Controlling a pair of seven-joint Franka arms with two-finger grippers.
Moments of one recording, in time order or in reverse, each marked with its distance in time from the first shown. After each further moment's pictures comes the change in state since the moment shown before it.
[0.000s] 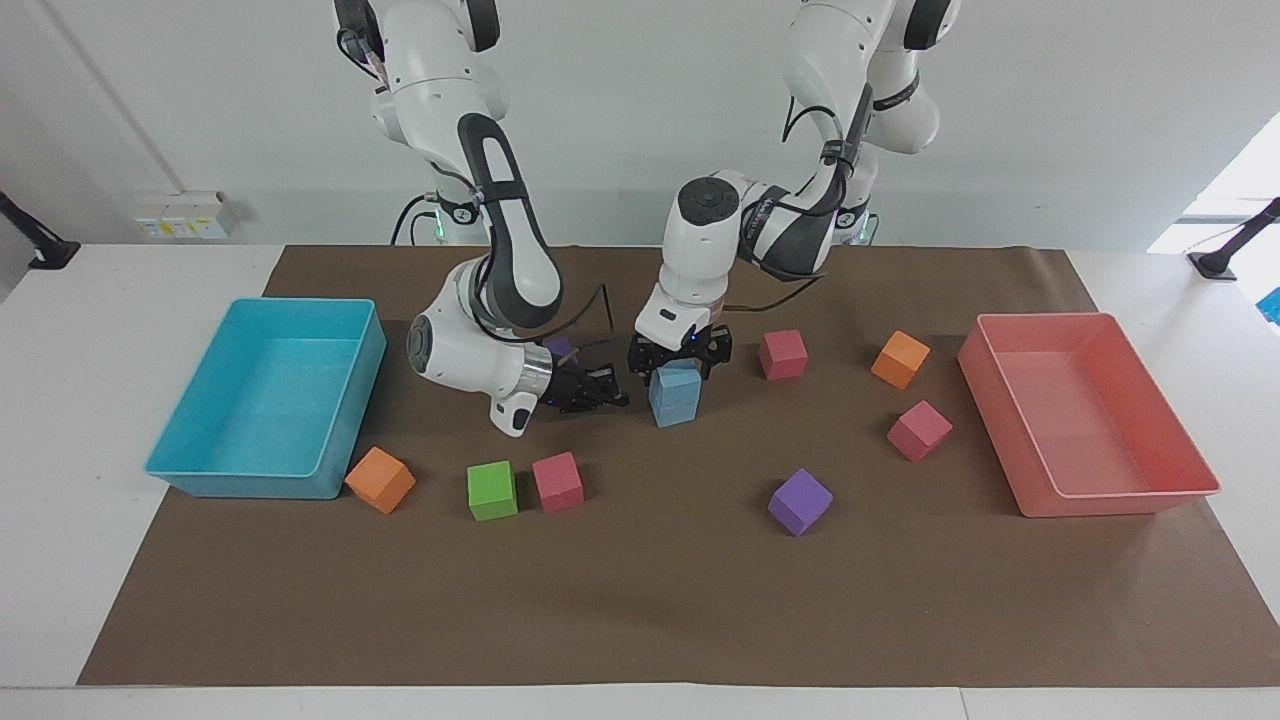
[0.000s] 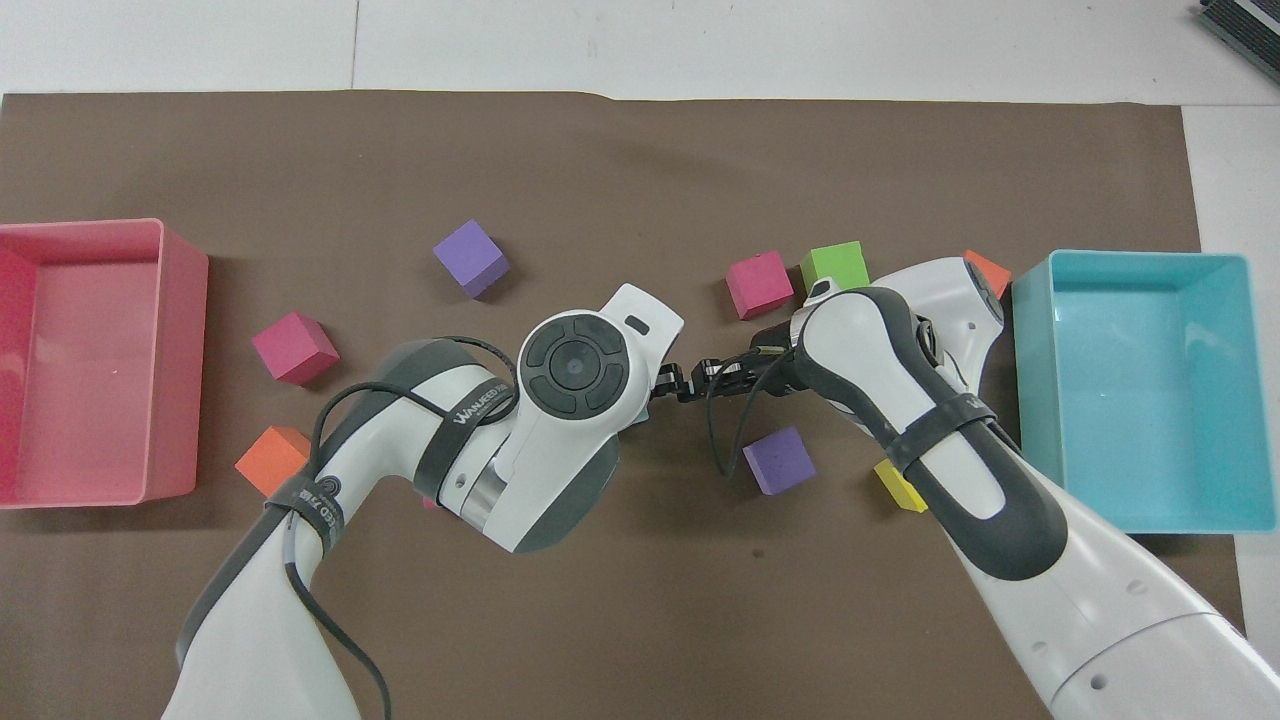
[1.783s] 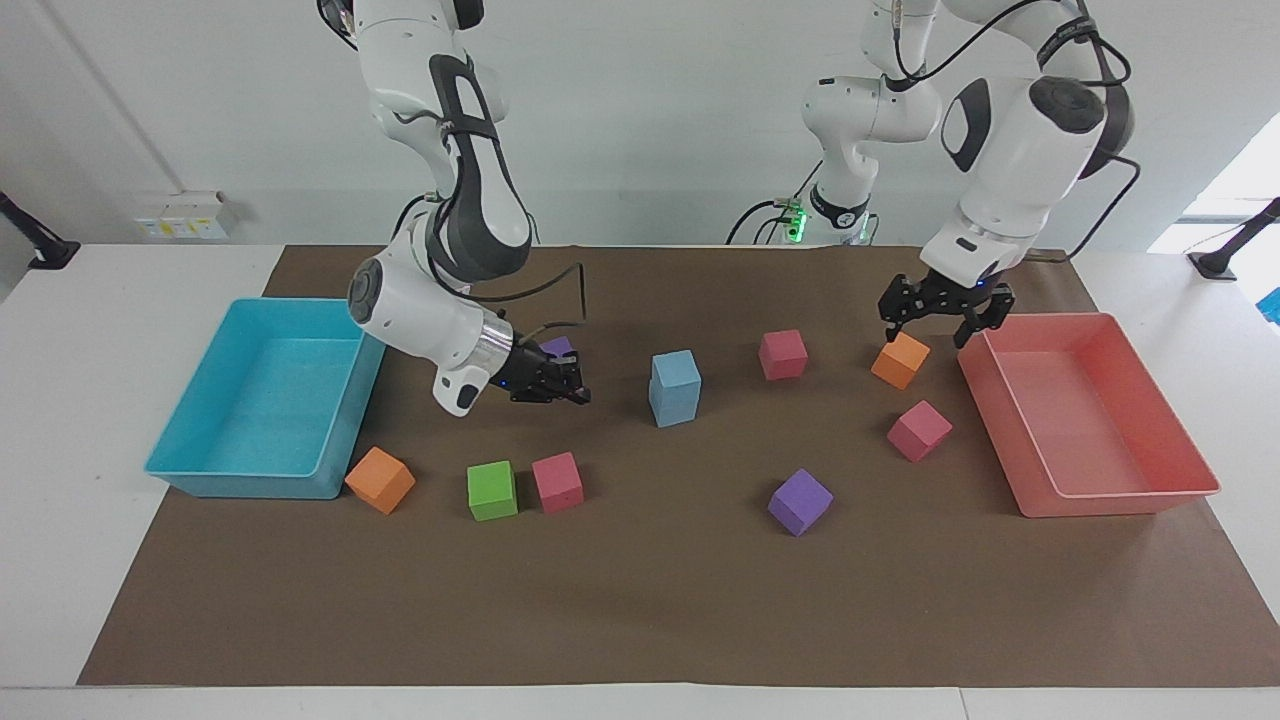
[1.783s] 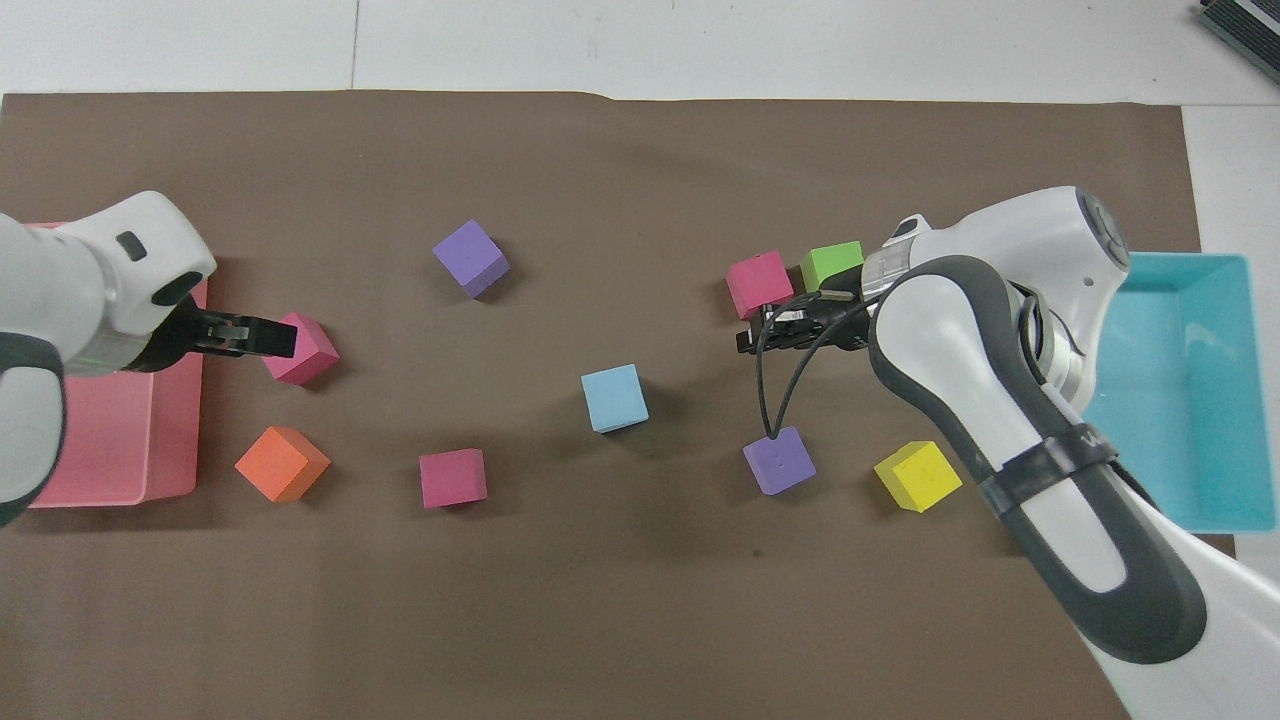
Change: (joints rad) left arm 0.523 -0.376 0.040 -0.059 0.000 -0.324 0.837; right arm -0.050 -0.142 -0.027 0.088 -0.312 -0.037 0.283
